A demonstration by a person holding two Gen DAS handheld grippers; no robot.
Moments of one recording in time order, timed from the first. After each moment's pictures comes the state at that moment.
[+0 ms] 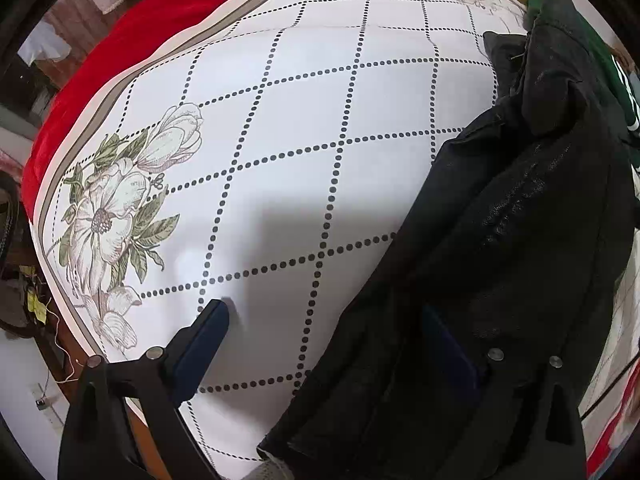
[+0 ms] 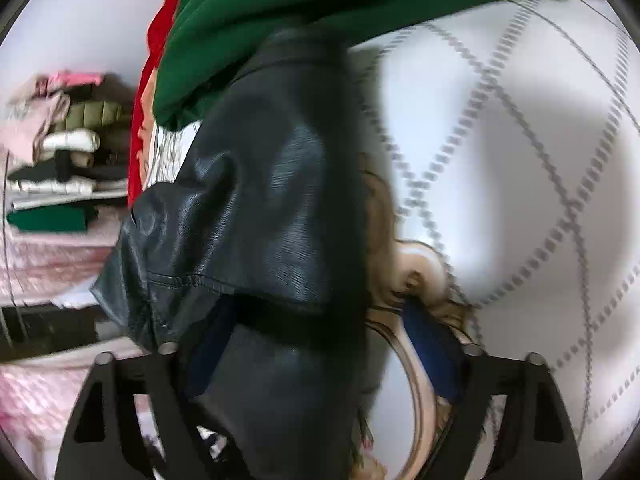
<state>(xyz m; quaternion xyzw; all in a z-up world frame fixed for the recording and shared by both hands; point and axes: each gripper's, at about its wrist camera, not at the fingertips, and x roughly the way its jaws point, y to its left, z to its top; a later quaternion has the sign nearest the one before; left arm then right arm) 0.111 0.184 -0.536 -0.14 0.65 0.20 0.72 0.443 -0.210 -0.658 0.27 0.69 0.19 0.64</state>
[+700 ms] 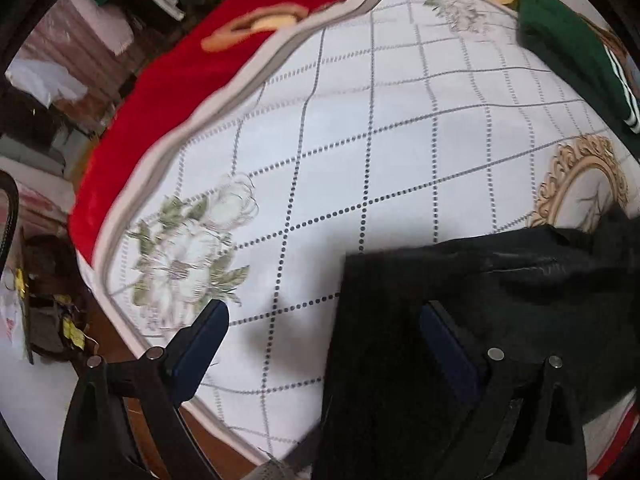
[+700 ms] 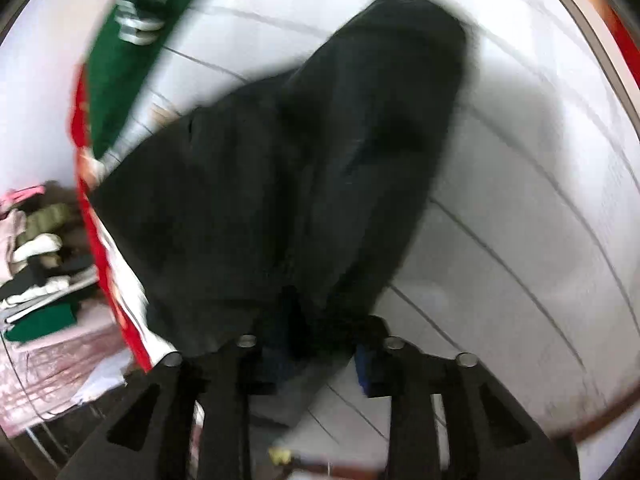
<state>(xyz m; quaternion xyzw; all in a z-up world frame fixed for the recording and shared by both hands) 0.124 0.216 -0.468 -0.06 0.64 0.22 0.73 0.183 -0.389 -0.620 0.40 0.71 -0.02 0.57</state>
